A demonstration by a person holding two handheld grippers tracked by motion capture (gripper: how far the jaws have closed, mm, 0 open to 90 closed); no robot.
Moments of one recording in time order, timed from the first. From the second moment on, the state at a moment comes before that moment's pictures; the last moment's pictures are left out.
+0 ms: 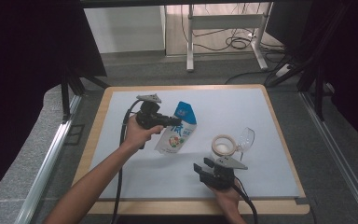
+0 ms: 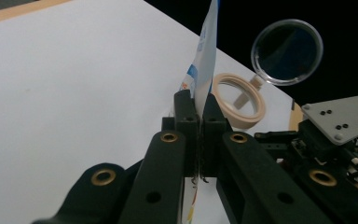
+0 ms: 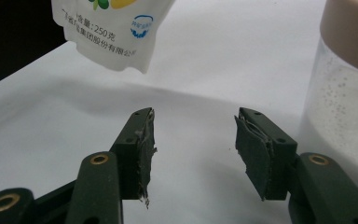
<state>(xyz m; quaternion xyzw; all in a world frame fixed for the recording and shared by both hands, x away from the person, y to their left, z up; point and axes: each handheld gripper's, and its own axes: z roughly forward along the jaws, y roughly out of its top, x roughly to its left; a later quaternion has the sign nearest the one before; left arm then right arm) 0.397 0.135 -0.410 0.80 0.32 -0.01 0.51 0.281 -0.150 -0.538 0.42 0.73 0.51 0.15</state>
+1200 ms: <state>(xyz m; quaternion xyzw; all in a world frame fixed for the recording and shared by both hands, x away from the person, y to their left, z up) 0.389 0.242 -0.458 0.73 0.41 0.08 0.54 0.283 -0.147 -0.541 0.42 0.74 0.50 0.15</state>
